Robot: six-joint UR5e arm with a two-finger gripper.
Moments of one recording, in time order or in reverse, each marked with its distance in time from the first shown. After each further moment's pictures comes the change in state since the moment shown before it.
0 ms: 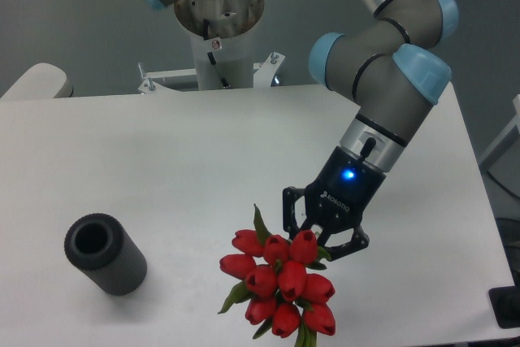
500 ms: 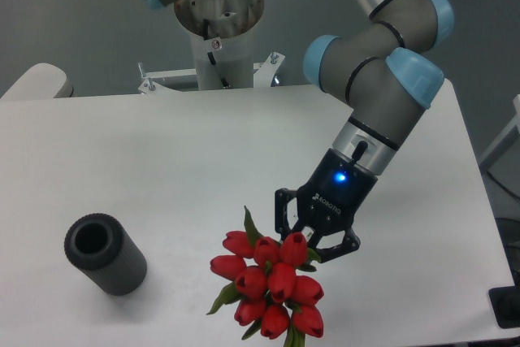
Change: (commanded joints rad) arm -0.015 0.000 -0.011 0.012 0.000 -0.008
